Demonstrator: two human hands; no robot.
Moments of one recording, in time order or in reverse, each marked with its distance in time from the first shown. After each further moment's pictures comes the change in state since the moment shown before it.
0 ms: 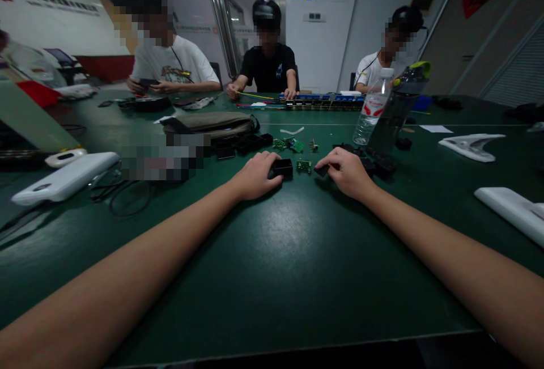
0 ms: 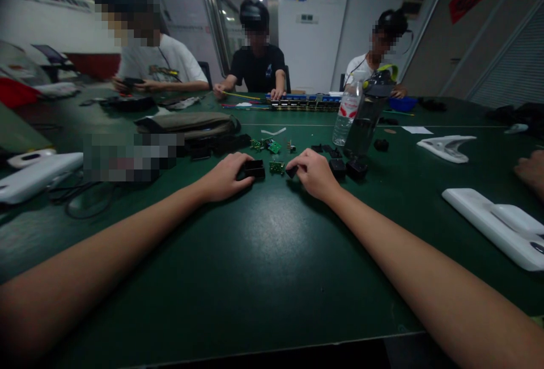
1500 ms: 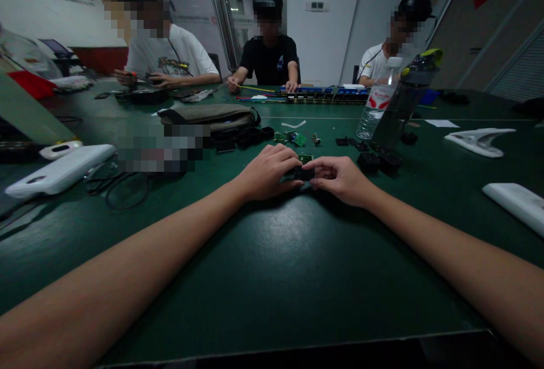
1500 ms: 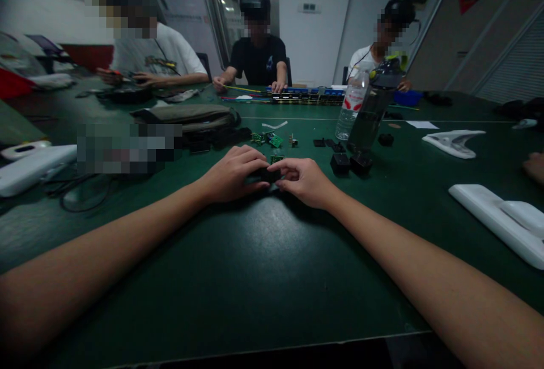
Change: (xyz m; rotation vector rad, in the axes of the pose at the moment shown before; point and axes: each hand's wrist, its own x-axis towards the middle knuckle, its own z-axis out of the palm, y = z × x) left_hand -0.004 0.025 -0.004 0.198 0.151 0.472; right_hand -0.013 -0.021 0.006 0.656 -0.312 0.117
